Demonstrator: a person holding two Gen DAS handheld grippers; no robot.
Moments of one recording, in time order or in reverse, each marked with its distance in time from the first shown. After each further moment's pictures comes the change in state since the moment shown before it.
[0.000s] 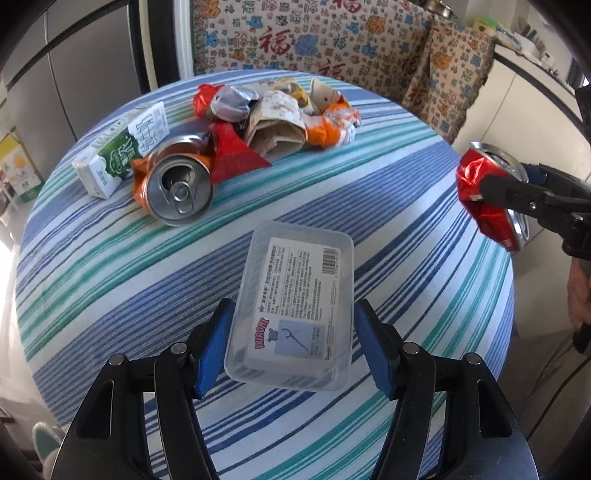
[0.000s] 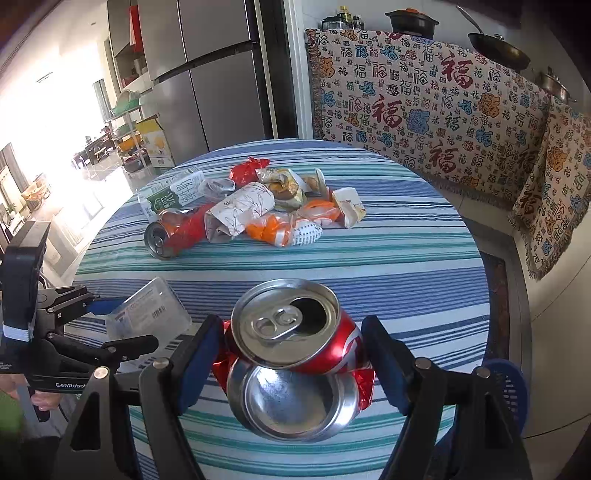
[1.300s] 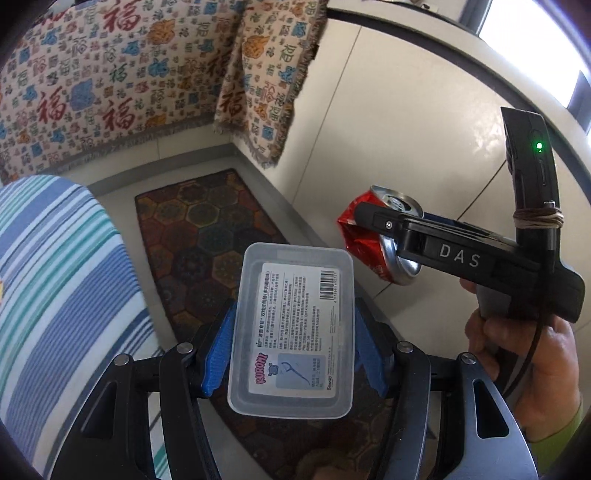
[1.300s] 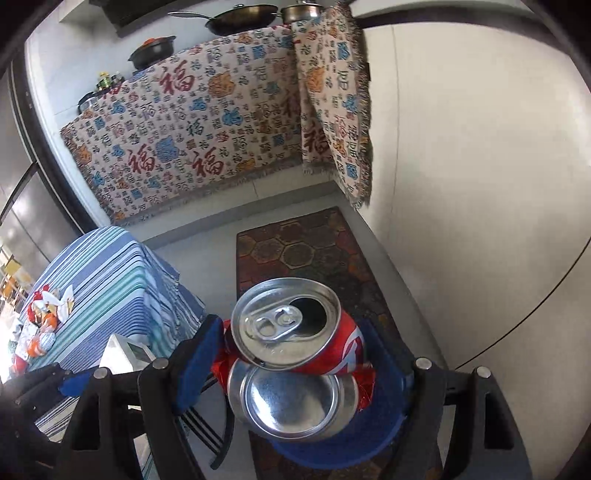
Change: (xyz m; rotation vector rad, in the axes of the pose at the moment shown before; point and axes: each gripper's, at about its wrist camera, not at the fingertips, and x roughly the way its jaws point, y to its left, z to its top) left arm 0.103 -0.361 0.152 0.282 -0.030 -0.403; right arm -0.065 -0.358 -0.081 0.610 -0.089 -0.398
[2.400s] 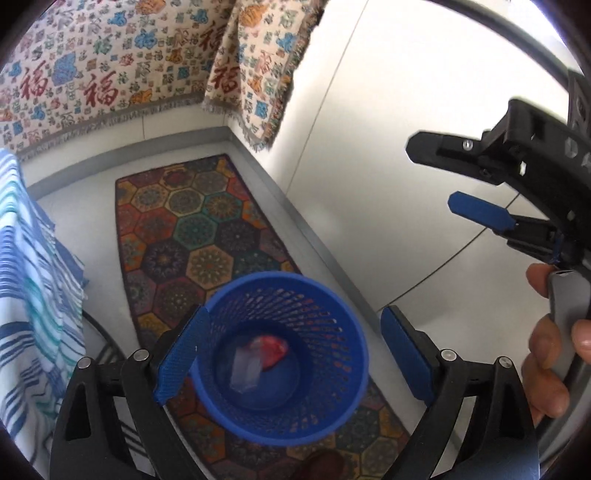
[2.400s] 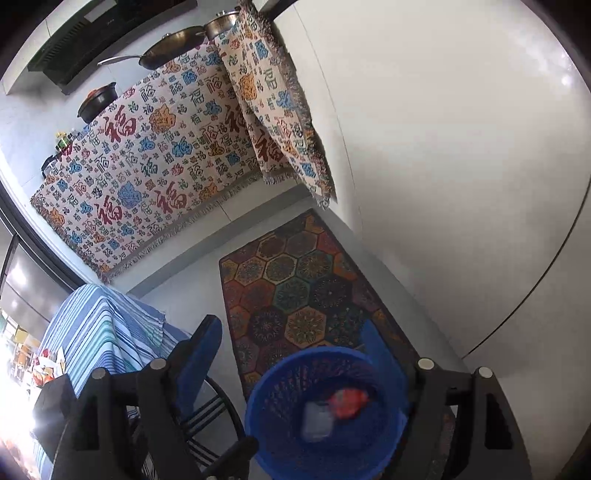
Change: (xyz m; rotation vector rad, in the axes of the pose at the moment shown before) left arm 0.090 -0.021 -0.008 -0.058 -0.007 0.007; right arm 0.018 -0.074 0.006 0.192 -0.069 0.006
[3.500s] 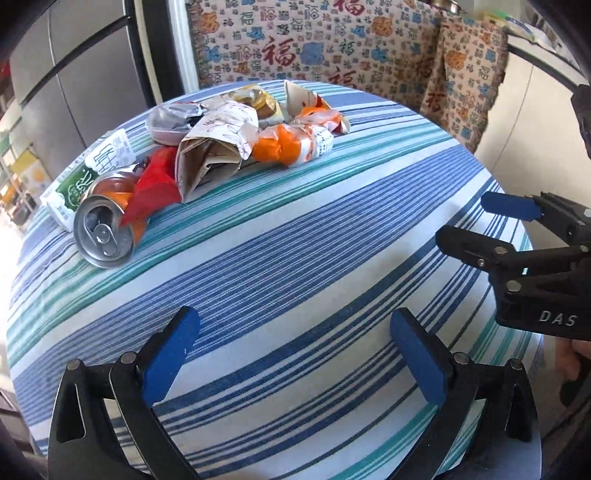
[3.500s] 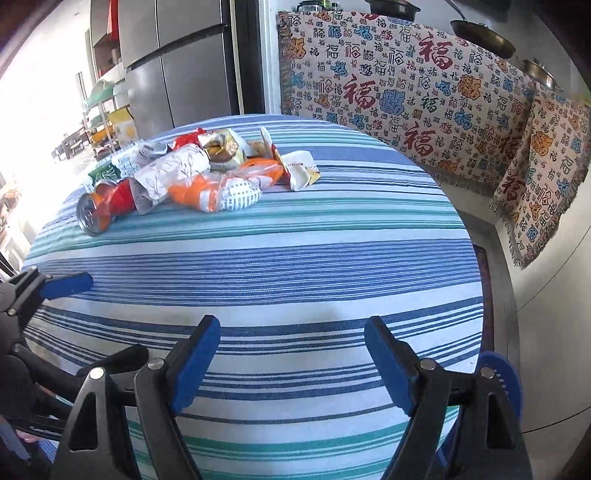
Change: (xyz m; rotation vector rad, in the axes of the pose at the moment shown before) left arm -0.254 0.226 -0.176 -0.200 -0.033 0.528; right arm -0.033 0.357 -0.243 -0.793 0.172 0.274
